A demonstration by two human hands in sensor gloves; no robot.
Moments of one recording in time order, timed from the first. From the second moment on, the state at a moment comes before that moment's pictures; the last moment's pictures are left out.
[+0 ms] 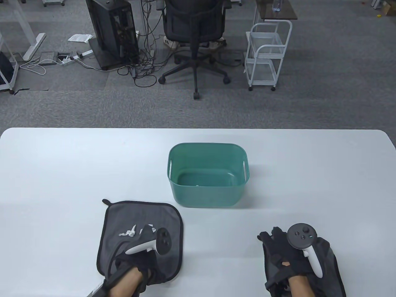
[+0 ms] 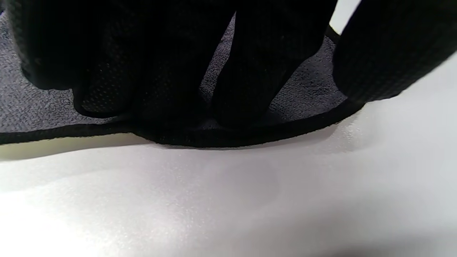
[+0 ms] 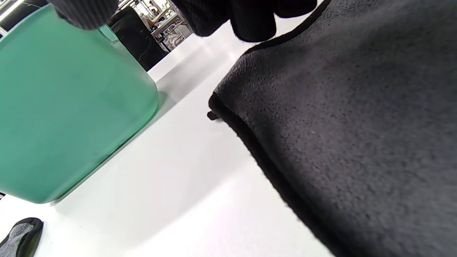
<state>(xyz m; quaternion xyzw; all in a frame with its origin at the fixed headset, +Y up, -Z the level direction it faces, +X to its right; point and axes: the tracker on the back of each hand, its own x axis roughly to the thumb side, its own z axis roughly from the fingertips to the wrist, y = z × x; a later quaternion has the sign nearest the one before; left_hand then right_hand) -0.163 -0.744 -0.280 -0.39 -0.13 -0.04 0.91 0.235 -0.728 -0.271 -0.16 0.12 0.92 0.32</state>
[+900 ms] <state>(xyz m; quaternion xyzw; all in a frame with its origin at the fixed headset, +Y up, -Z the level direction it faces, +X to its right) -0.106 -0.745 -0.247 -0.38 -0.27 -0.08 0.88 0.235 -0.730 -0.272 -0.17 0.13 0.93 0.31</state>
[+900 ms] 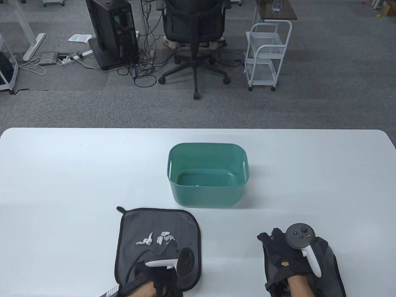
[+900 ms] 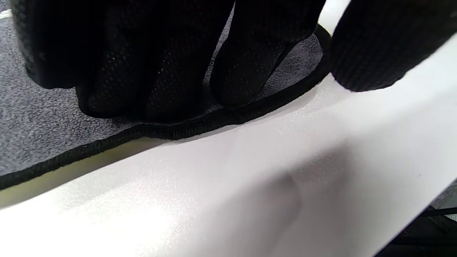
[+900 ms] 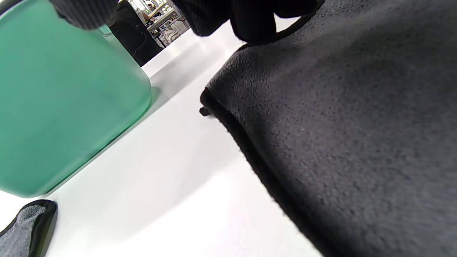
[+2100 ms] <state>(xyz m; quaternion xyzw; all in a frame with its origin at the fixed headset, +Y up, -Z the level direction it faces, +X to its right) -0.063 -0.749 -0.213 -0.33 -0.37 -0.15 0.86 0.248 -0.731 -0.273 -0.20 0.14 0.91 0.34</state>
